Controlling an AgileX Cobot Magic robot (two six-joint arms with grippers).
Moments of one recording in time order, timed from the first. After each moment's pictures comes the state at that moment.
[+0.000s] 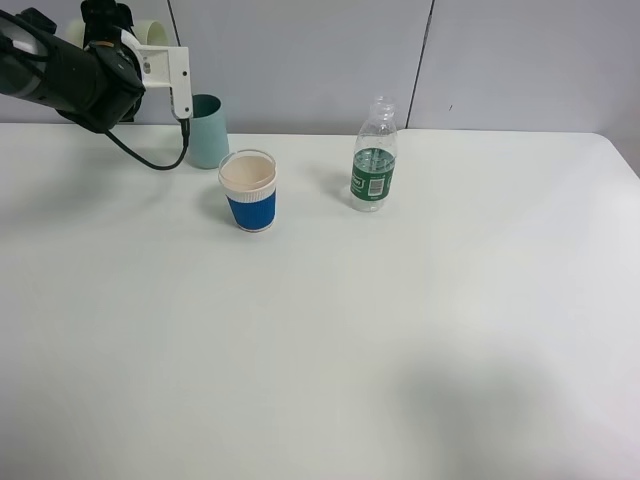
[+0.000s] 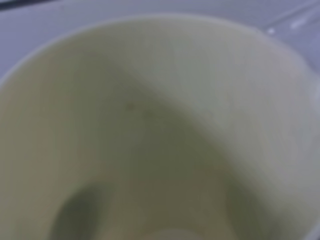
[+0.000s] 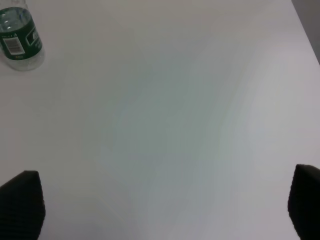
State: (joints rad) left arm -0.26 2.07 -1.26 -0.92 -0.85 2.38; right arm -0.02 0.00 -0.50 0.02 1.06 -0.06
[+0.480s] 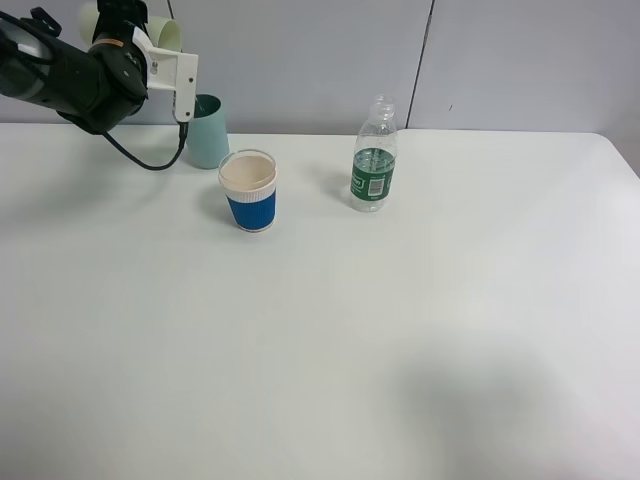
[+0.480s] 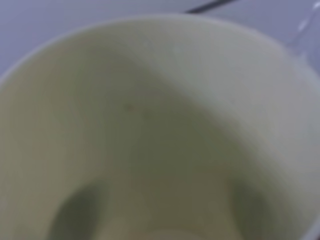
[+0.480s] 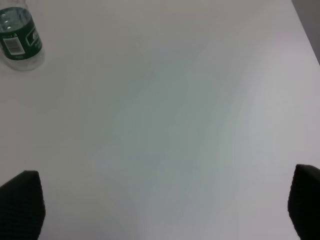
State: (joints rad) left arm -0.26 2.09 -1.26 -0.76 -0.86 2.41; right arm -0.02 0.00 -0.50 0.02 1.06 -0.06
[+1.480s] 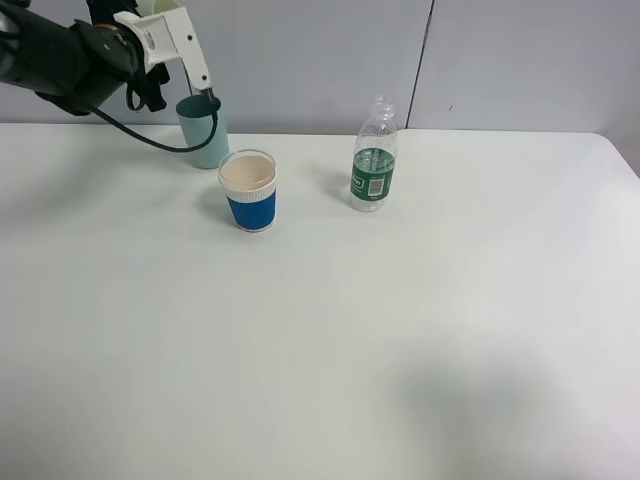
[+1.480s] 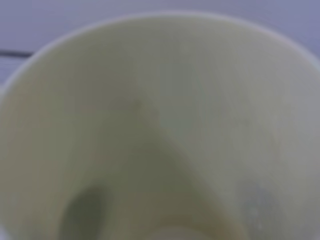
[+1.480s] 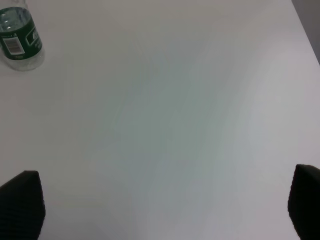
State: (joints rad) left arm -0.26 1.98 -1.23 -0.80 -0.65 1.93; right arm -0.02 0.00 -0.50 0.02 1.06 -0.06
